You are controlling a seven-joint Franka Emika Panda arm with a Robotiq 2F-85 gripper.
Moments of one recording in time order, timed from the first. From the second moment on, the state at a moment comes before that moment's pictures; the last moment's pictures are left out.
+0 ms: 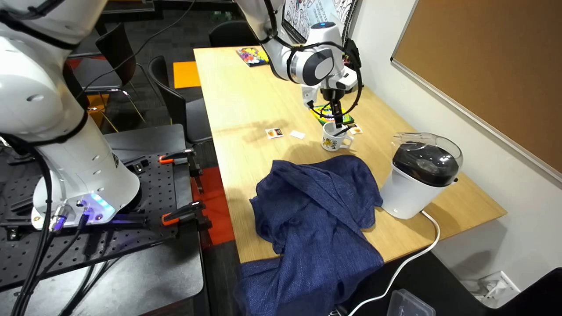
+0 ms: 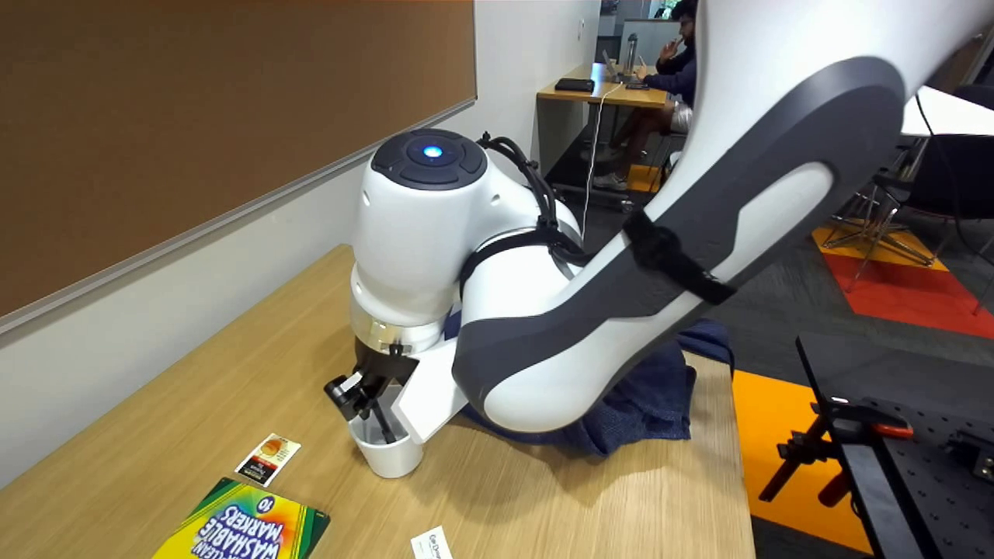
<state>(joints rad) 0.27 0.77 -0.18 -1.72 -0.21 2.83 0.71</state>
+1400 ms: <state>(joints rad) 0.26 0.89 -0.17 -1.57 -0.09 2.69 0.61</state>
